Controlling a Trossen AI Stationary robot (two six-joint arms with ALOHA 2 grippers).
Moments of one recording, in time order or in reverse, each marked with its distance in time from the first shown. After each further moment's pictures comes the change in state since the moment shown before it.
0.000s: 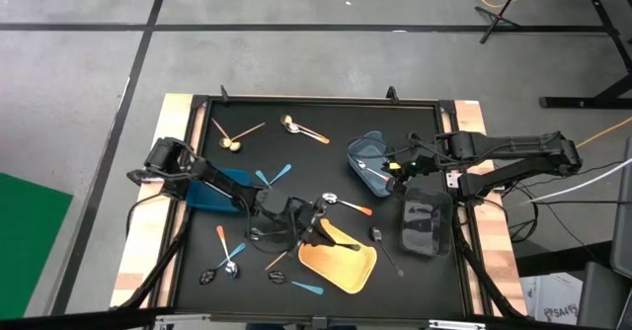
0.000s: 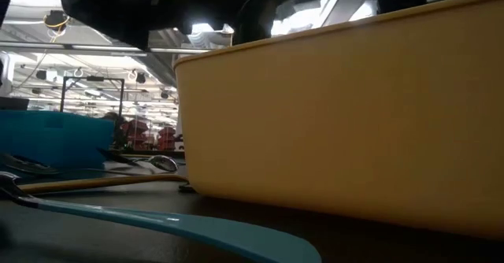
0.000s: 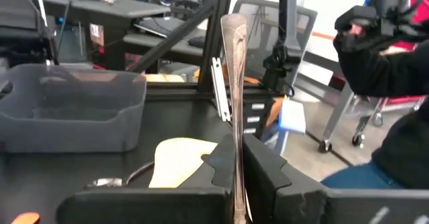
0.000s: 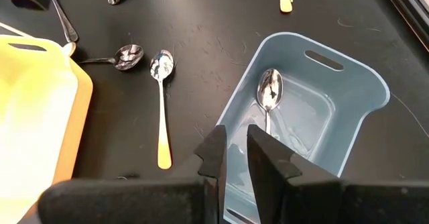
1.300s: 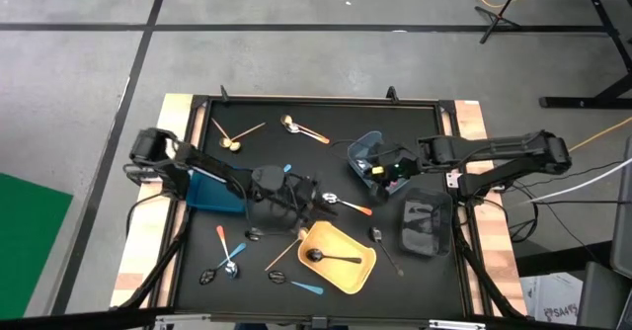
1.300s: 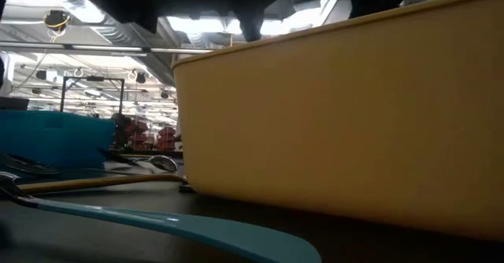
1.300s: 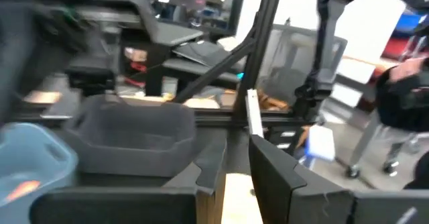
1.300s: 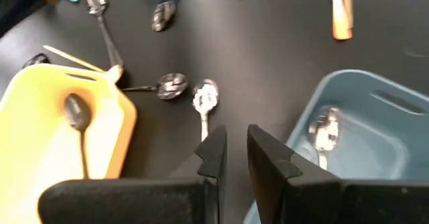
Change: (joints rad) left arm 0.125 -0.165 -0.001 -0.148 0.000 0.018; right arm 0.000 0.130 -0.001 0.226 -0.117 -0.001
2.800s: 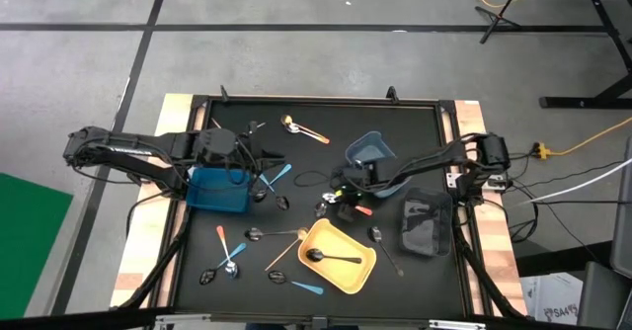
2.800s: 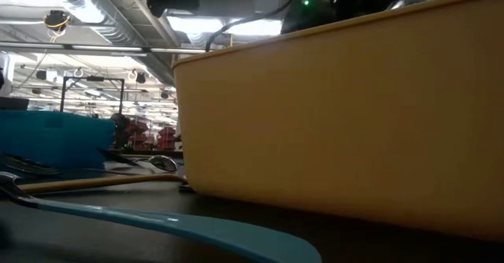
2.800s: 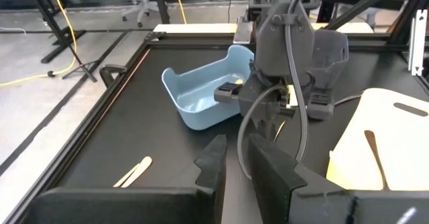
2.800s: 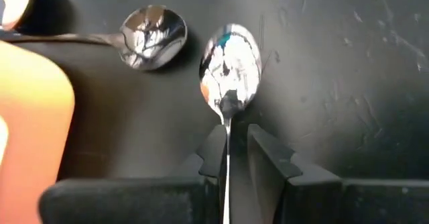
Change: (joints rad) left arm 0.123 -0.705 0.000 -1.079 -0.404 0.165; right arm 0.000 0.522 0.001 0.273 -0.121 -0.051
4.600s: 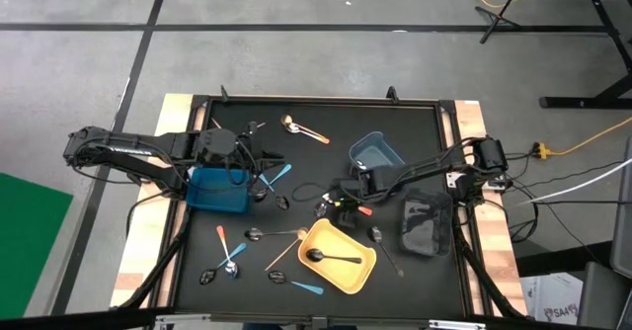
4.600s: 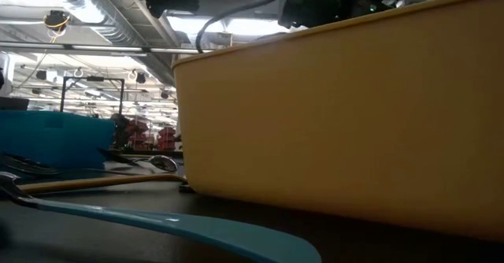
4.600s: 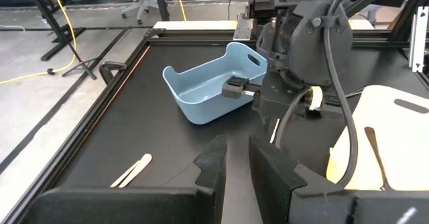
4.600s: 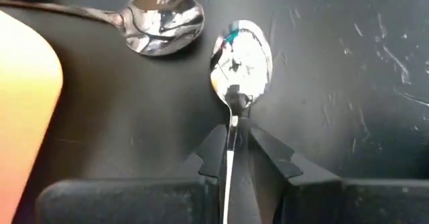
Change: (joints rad) left arm 0.000 0.000 0.000 -0.009 0.000 -0.002; right arm 0.084 0.030 0.062 -0.091 0.144 -0.054
